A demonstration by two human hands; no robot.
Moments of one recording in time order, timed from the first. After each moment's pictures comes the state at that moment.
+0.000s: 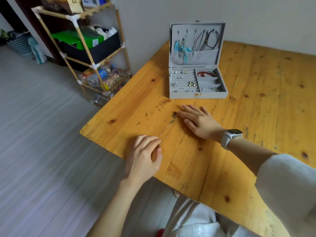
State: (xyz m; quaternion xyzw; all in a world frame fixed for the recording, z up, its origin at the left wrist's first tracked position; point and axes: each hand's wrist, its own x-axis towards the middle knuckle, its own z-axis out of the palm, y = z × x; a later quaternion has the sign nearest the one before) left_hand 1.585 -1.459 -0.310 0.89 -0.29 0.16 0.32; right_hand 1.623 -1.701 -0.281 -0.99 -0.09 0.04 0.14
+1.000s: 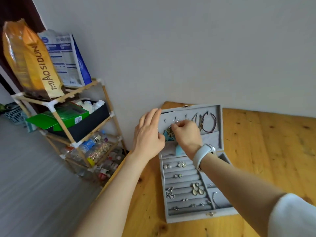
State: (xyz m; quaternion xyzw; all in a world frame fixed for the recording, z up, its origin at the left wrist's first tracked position) left_hand 1.924 -1.619 -0.190 0.90 -0.31 0.17 0.24; right_hand 1.891 -1.740 -0.193 -0.81 0.24 -0.21 0.49
